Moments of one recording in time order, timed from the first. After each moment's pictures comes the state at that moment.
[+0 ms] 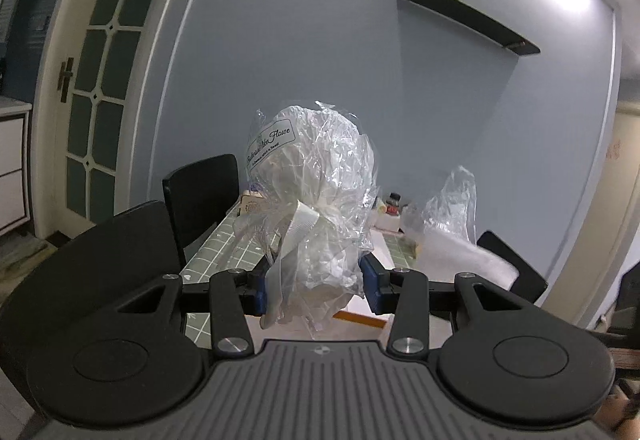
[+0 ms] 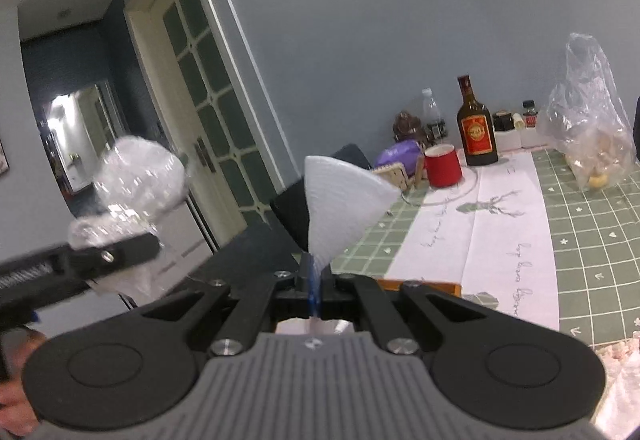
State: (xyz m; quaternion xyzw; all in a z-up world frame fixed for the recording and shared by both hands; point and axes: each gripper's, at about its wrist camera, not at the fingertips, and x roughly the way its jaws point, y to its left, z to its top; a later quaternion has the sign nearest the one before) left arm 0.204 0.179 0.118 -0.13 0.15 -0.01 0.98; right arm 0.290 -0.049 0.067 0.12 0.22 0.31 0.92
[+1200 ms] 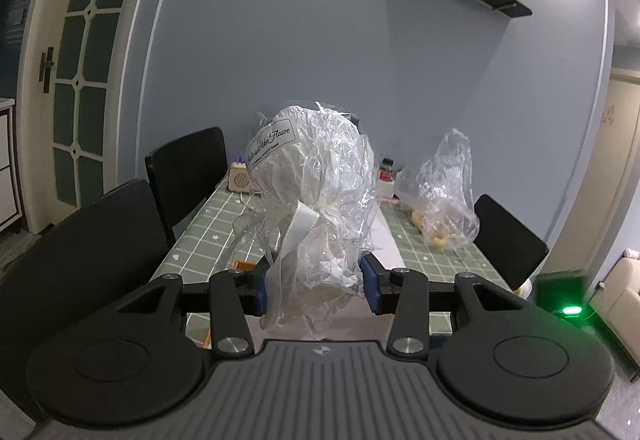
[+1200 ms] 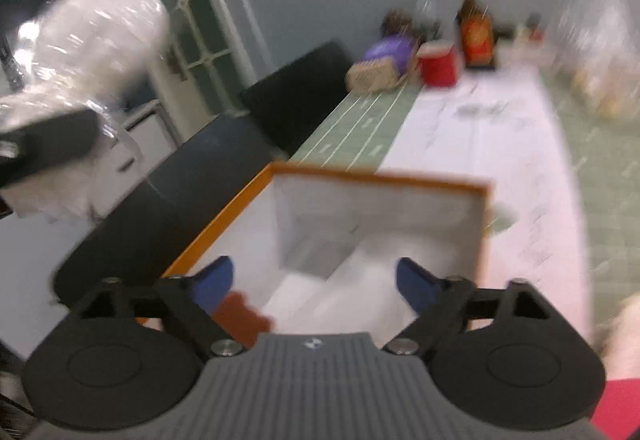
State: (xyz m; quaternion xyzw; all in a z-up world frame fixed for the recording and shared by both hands) left arm 0.234 0.168 0.109 -0.11 0.20 -0.03 0.97; right arm 0.313 0.001 0.033 0.03 0.30 0.26 0.92
